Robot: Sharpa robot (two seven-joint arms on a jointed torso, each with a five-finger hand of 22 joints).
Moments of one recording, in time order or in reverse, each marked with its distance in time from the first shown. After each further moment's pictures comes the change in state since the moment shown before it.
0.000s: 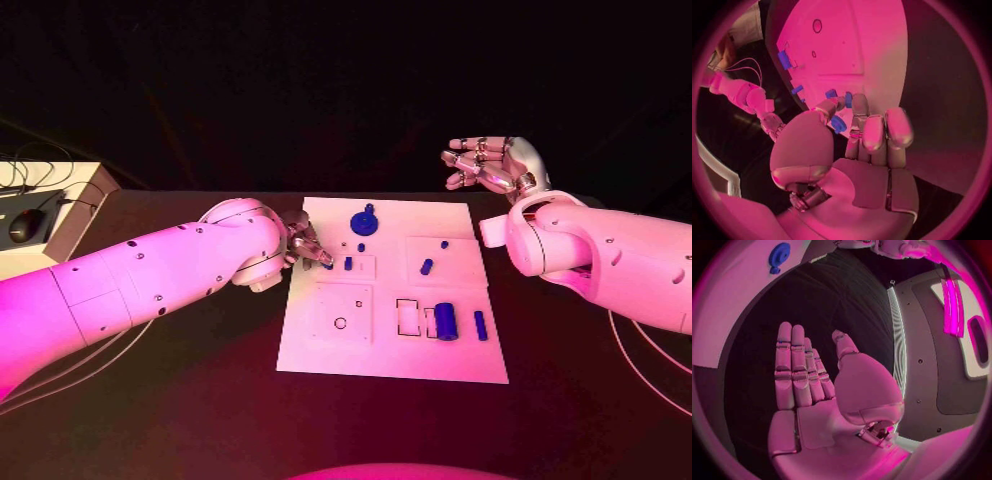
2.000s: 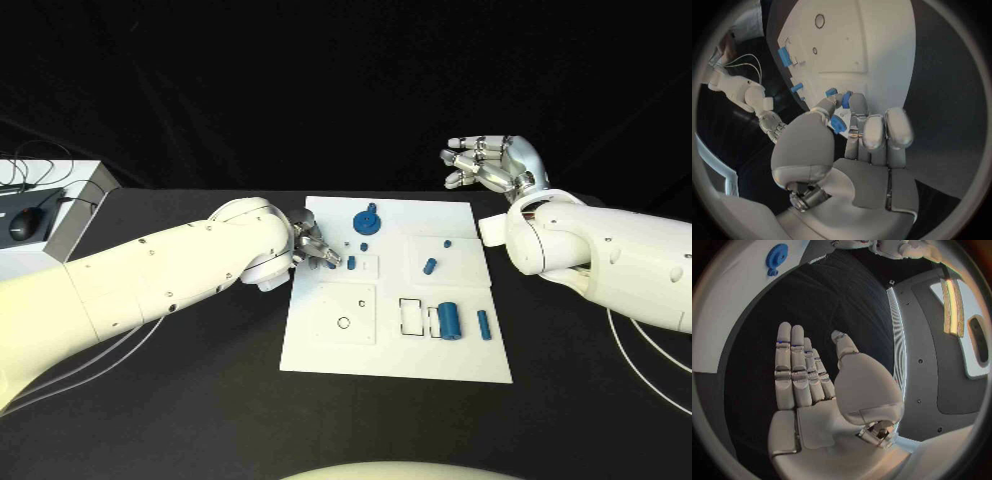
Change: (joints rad) left arm -0.003 0.029 0.000 -0.020 0.024 -0.020 -0.015; left_hand -0.009 0.020 -0.131 -0.053 -0.012 0.050 -0.031 0.033 -0.009 0.034 -0.012 -0.005 -0.032 -0.007 -0.015 0.010 0.009 -0.015 0.000 0.000 0.004 0.001; right arm 0.000 0.007 0.000 -0.006 0.000 0.009 -0.001; right_hand 0.000 0.000 0.008 -0.008 0.050 0.001 -0.001 0.000 0.000 0.000 0.000 0.000 0.000 -0.004 0.004 0.000 -0.002 -0.007 -0.007 0.000 0.004 -0.007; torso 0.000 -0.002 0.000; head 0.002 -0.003
